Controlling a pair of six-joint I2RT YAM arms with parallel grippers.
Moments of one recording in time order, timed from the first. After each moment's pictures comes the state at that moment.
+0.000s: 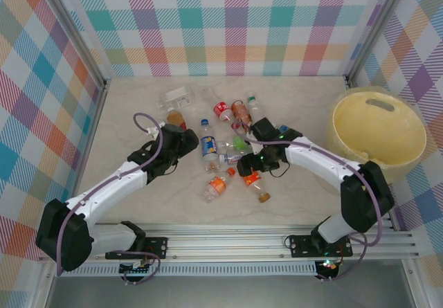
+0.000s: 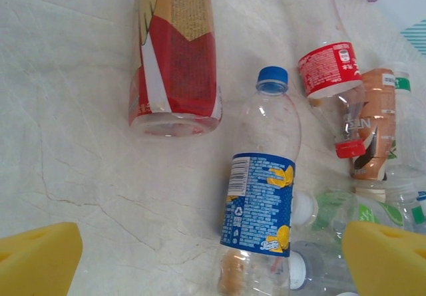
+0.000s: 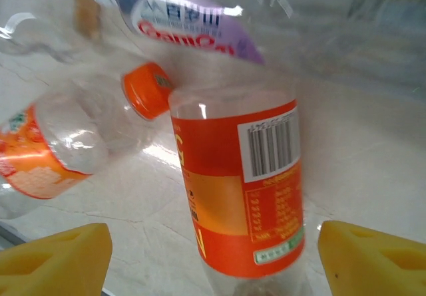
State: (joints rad) left arm -0.55 1.21 0.82 -0.40 -0.30 -0.98; right arm 0.66 1.54 1.05 -0.78 -0.20 0.30
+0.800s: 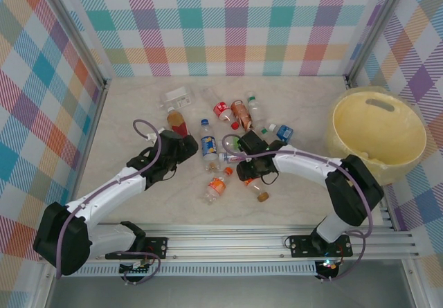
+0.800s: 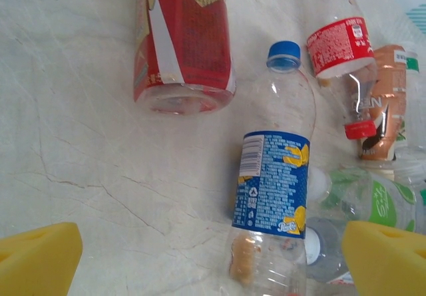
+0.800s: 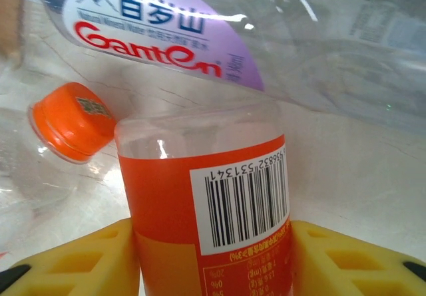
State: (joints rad) left arm -0.54 1.17 0.73 -0.33 -0.24 -0.97; right arm 0.75 1.58 0.97 -0.61 0.03 0.36
